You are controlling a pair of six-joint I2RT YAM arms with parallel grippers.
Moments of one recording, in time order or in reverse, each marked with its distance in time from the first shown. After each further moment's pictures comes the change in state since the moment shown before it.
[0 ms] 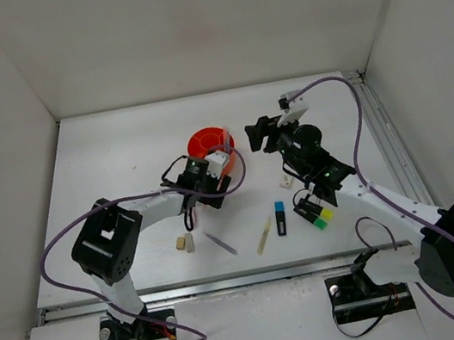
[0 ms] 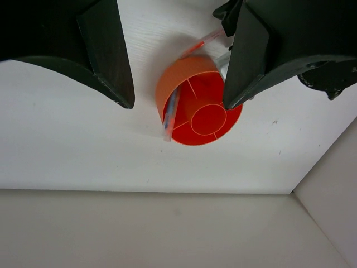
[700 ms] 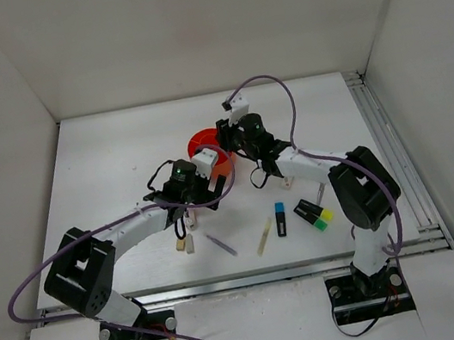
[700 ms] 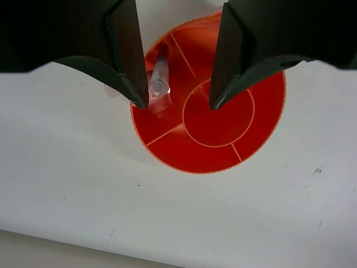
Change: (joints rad) left arm 0.000 -0.254 -0.138 0.032 -0.059 -0.025; right arm 0.010 0.599 0.346 0.006 -0.107 -0.107
